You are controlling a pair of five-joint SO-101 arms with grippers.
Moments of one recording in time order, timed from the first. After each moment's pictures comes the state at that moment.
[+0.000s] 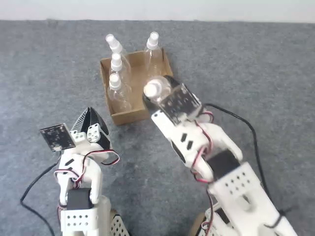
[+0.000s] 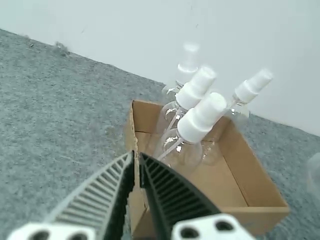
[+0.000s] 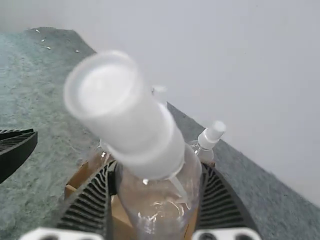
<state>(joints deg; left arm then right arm) -8.4 -103.5 97.2 35.5 21.9 -35.5 -49.9 48.5 25.1 15.2</state>
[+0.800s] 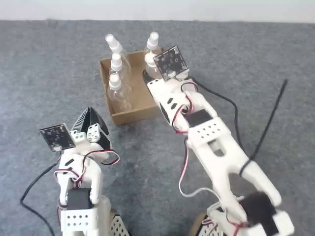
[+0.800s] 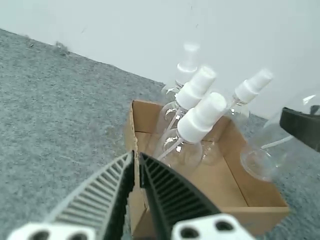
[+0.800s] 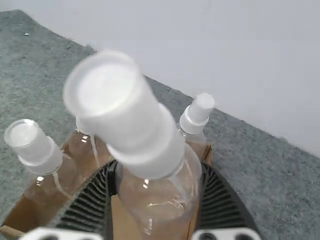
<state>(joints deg) -8.4 -103.5 97.2 35.5 21.9 -29.5 -12.9 35.4 6.9 7.6</state>
